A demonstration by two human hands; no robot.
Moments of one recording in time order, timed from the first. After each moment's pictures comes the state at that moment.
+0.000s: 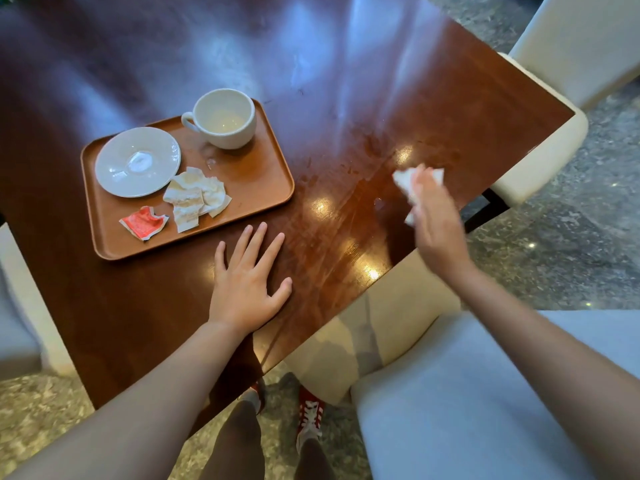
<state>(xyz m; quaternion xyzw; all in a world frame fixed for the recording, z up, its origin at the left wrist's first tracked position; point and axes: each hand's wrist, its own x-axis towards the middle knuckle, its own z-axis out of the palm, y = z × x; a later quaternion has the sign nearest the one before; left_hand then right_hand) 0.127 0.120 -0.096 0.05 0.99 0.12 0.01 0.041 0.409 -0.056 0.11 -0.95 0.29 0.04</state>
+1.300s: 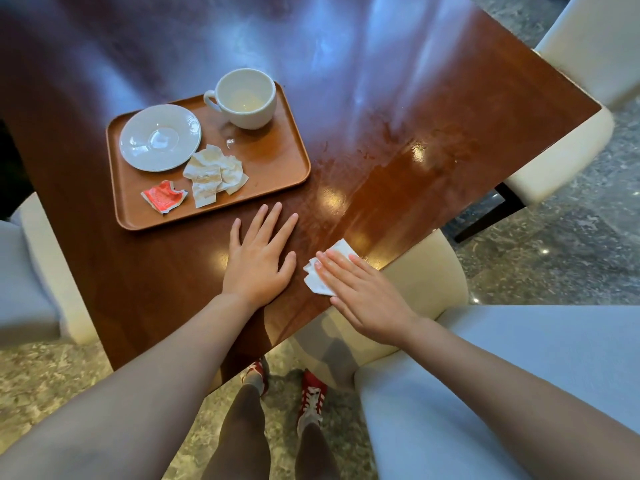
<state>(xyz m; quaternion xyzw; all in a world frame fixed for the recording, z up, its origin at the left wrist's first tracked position) 0.129 0.121 -0.093 0.04 0.99 0.13 0.01 0.139 0.339 -0.094 0.40 -0.91 0.08 -0.09</state>
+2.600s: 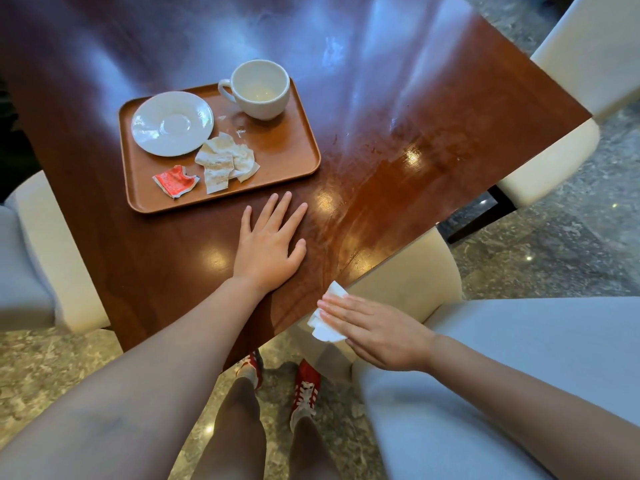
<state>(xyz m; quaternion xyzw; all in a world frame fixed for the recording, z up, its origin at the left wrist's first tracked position) 0.130 0.118 -0.094 0.04 0.99 0.14 0.01 0.184 0.355 -0.081 0.55 -0.82 0.13 -0.13</state>
